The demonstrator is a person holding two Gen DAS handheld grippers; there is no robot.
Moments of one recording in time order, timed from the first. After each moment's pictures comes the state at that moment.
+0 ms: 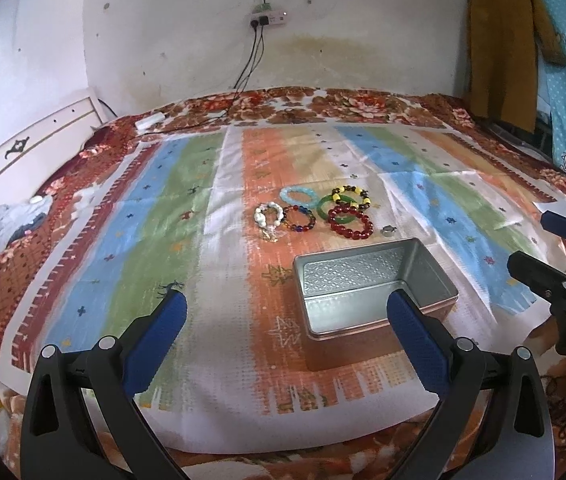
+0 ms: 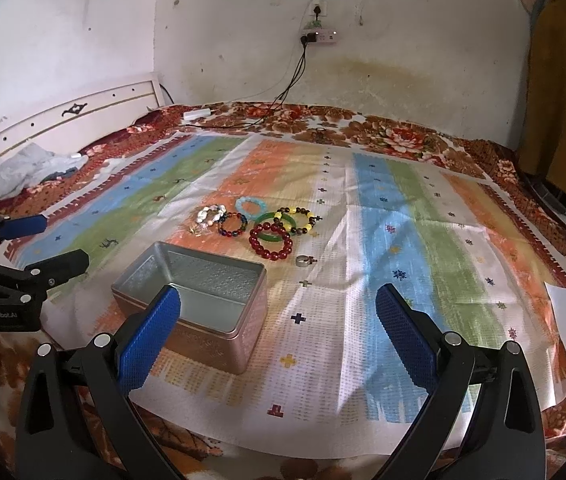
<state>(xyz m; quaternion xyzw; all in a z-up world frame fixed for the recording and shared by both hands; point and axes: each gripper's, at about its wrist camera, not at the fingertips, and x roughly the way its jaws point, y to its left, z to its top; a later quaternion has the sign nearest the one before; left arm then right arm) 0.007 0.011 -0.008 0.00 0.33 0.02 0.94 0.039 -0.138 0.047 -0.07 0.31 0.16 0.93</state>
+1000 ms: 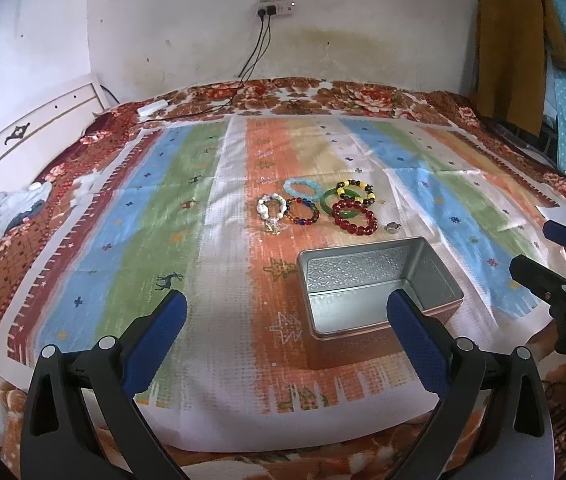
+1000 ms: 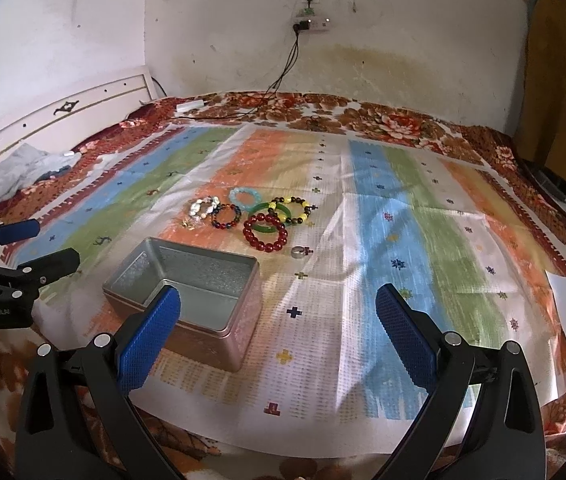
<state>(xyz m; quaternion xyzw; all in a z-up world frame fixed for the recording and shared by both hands) 0.017 0.016 -0.010 -0.01 0.35 0.02 0.94 0.051 -0.141 0.043 -0.06 0.33 0.15 0.93</state>
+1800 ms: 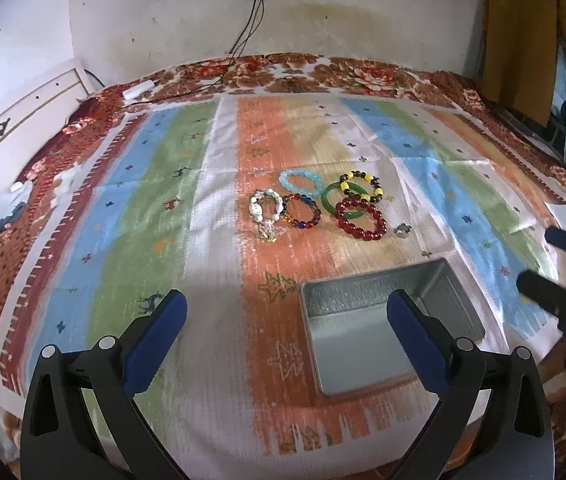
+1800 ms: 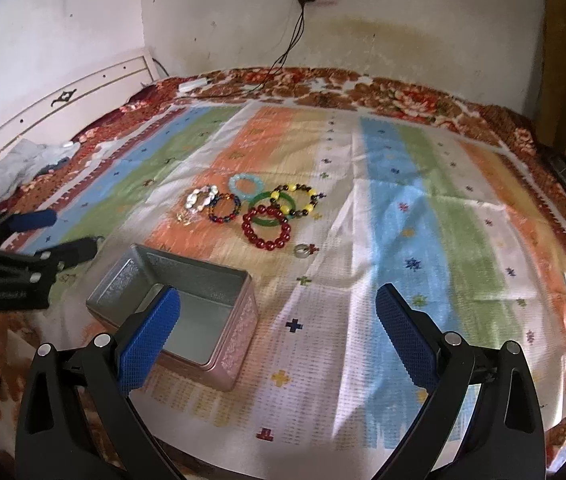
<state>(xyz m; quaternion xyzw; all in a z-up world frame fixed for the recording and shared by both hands) 0.080 0.021 -0.012 -0.01 0.40 0.02 0.92 0.102 -0.137 0.037 -0.06 0.39 0.17 0.90</state>
